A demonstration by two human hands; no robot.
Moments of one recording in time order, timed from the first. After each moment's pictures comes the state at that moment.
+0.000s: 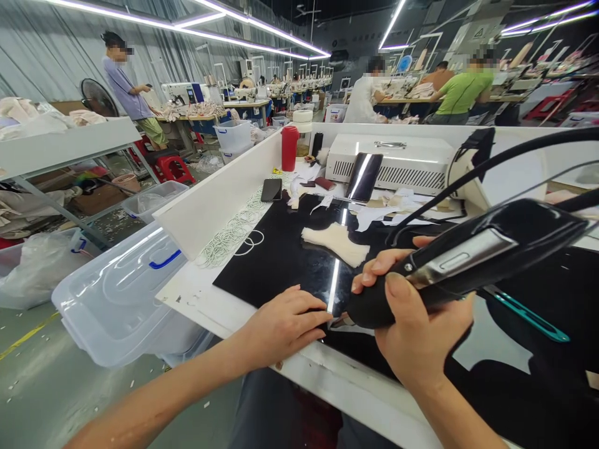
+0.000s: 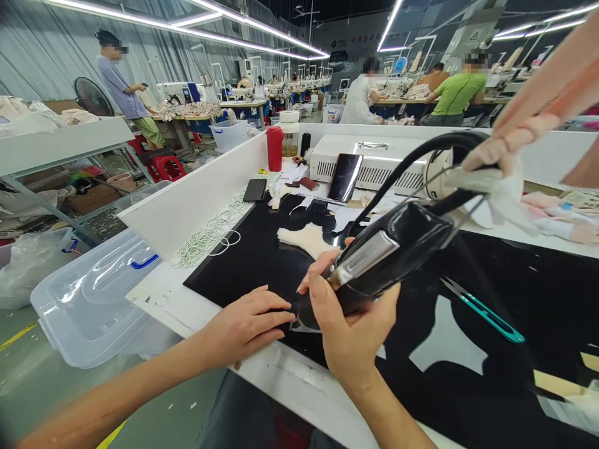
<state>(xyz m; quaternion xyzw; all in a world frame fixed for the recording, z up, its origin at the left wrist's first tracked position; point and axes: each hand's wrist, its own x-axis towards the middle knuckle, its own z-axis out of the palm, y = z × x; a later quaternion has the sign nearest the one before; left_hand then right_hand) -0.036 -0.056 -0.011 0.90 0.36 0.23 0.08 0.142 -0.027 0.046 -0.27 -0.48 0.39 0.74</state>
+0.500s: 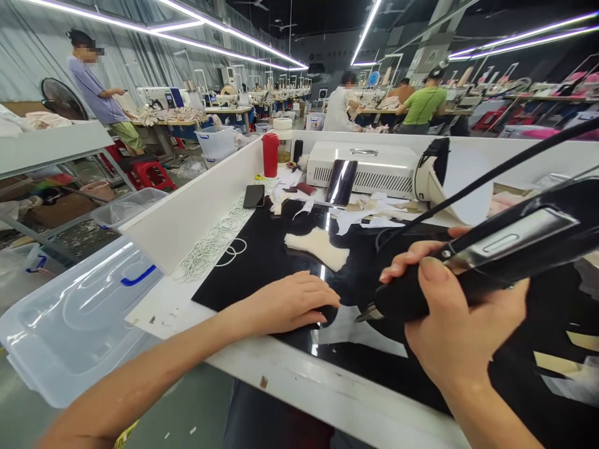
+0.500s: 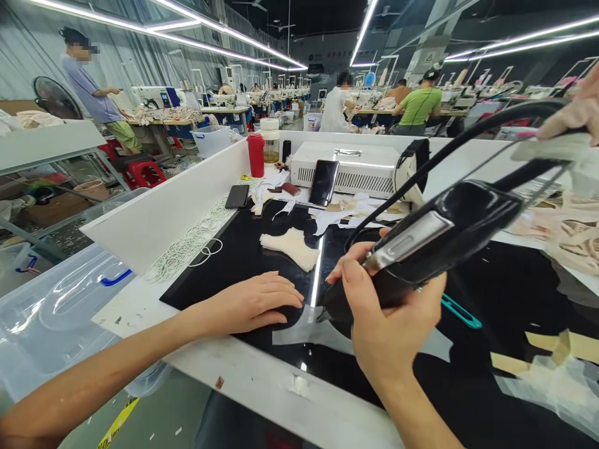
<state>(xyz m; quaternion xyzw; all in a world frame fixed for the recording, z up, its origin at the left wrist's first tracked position) -0.021 0.007 0.014 0.94 0.22 0.20 0.16 0.184 -0.010 0.058 -0.33 -0.47 0.27 0.77</state>
